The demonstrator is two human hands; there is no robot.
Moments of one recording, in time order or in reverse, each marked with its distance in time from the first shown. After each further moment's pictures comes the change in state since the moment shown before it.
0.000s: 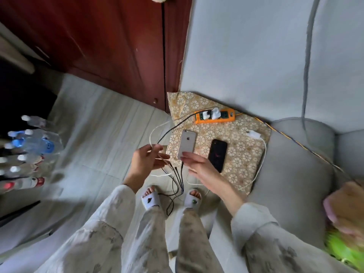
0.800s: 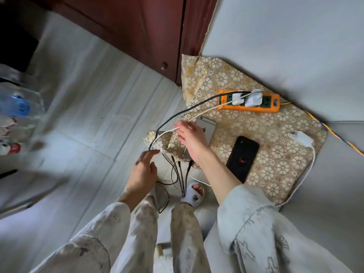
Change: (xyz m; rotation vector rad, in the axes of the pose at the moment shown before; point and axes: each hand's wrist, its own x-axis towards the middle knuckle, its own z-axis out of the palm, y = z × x) left_hand 0.108 -0.160 0.014 0.595 0.144 0.124; right_hand 0.203 0.020 0.014 0.121 0.230 0.078
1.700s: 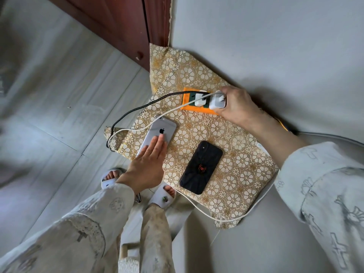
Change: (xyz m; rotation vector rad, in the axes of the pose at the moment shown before) left_hand 0.031 0.088 0.098 0.764 -0.466 0.251; right_hand 0.089 -0.094 -0.206 -1.356 0.087 -0.764
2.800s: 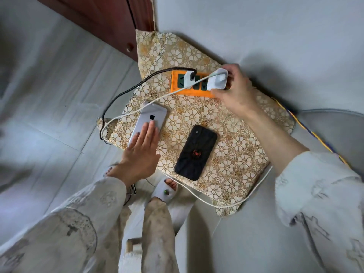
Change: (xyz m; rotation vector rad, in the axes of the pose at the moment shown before) left_hand 0.001 0.007 0.013 0.126 0.033 -0.051; right_hand -0.035 0.006 0.007 0.558 0.197 0.266
